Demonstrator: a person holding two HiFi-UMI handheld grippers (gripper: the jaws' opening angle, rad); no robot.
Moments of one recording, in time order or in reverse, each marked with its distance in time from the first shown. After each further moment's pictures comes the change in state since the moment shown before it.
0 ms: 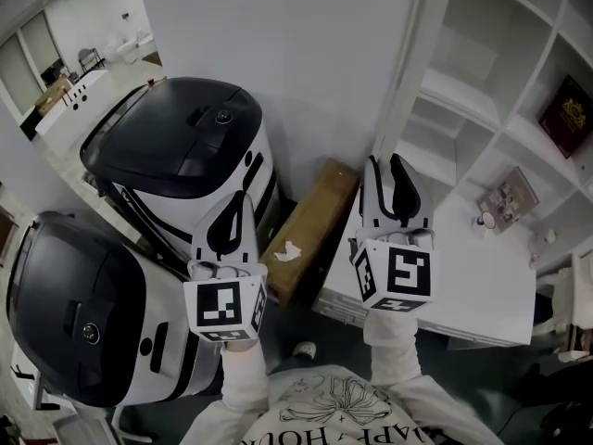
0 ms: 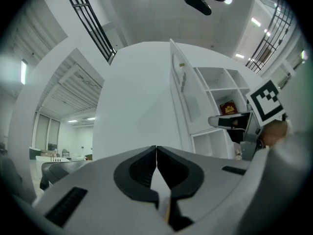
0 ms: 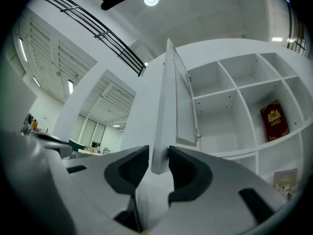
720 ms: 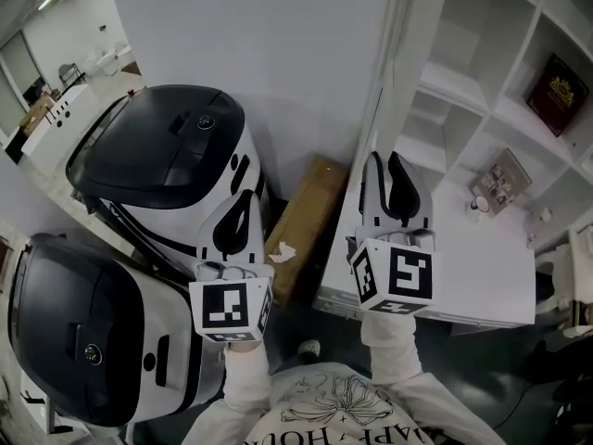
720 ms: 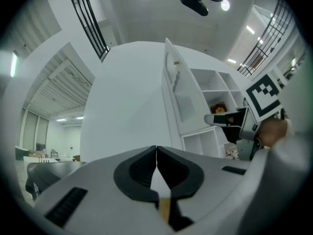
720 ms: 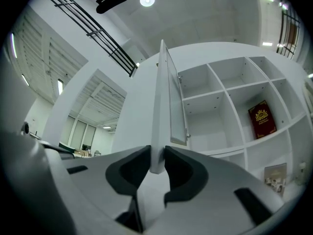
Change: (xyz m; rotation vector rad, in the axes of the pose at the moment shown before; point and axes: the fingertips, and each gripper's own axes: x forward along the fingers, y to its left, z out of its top) left arm 0.020 -0.025 -0.004 0.007 -0.010 -0.116; right arm -0.008 -0.017 0.000 0.043 -0.005 -0.109
